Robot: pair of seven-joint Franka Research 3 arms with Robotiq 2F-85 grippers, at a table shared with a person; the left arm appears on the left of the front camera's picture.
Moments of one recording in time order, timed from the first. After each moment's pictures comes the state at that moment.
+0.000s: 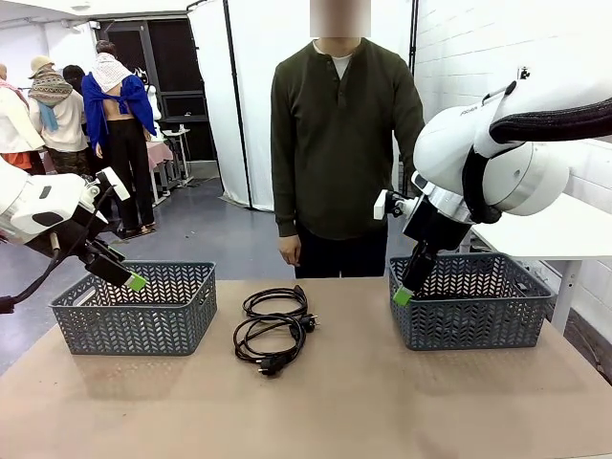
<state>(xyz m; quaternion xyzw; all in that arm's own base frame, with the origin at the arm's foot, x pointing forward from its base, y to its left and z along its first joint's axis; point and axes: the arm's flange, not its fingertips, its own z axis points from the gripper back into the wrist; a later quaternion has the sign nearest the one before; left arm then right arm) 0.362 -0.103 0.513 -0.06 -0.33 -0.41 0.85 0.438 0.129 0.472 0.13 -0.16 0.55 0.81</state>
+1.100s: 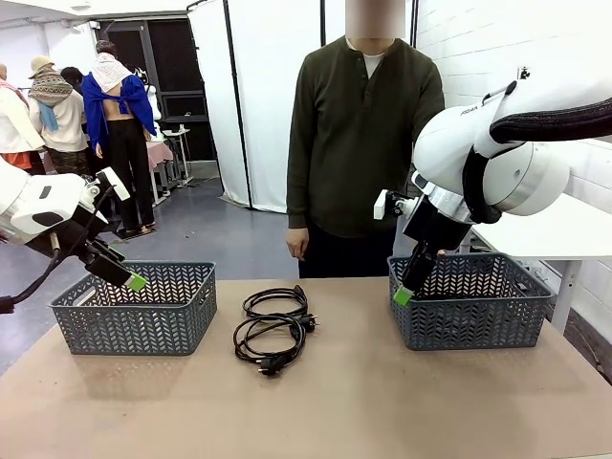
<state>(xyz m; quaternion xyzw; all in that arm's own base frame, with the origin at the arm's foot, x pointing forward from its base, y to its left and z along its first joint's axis) 0.362 -0.103 0.513 -0.06 -0.33 -0.41 0.85 0.438 0.129 0.472 0.13 -0.16 0.55 0.81</state>
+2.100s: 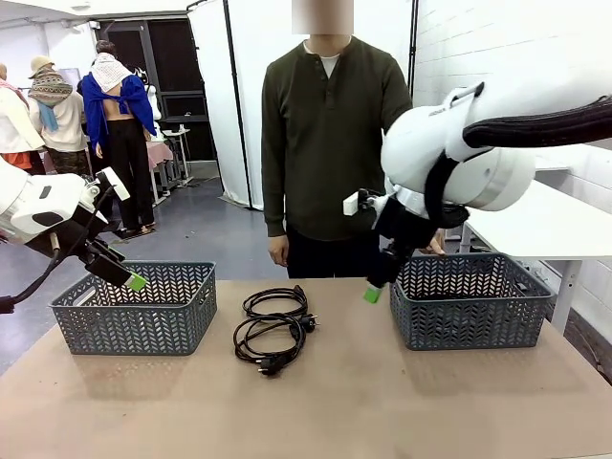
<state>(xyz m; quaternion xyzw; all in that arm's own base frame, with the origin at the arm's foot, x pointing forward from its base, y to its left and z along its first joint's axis) 0.362 -0.103 0.513 -0.06 -0.33 -0.41 0.85 0.428 0.194 0.484 0.13 -0.13 0.44 0.88</state>
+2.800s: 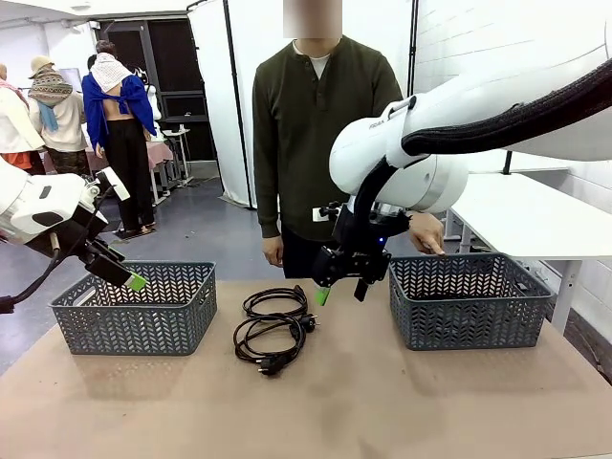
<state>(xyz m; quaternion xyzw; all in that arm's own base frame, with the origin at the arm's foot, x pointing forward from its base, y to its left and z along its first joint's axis) 0.362 -0.103 0.513 -0.06 -0.33 -0.41 0.85 0.446 0.254 0.464 0.16 -0.05 0.27 0.95</state>
